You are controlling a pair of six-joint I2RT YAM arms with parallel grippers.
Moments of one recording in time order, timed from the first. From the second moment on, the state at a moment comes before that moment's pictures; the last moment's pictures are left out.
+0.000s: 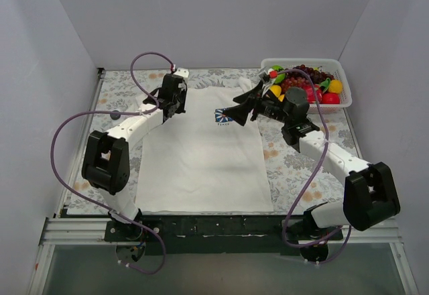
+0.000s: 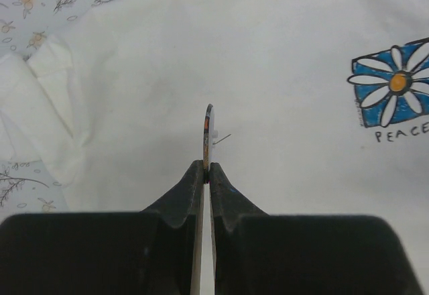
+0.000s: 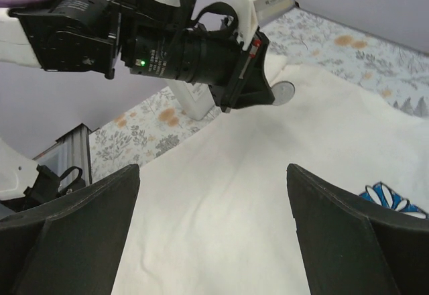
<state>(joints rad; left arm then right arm) -0.40 1.71 1.31 -0.26 -0.19 -0.06 0.44 1.35 0.90 0.56 -0.74 0.42</state>
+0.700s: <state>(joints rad) -0.40 1.85 1.30 -0.29 -0.42 -0.01 0.44 1.44 0.89 0.41 -0.71 0.41</state>
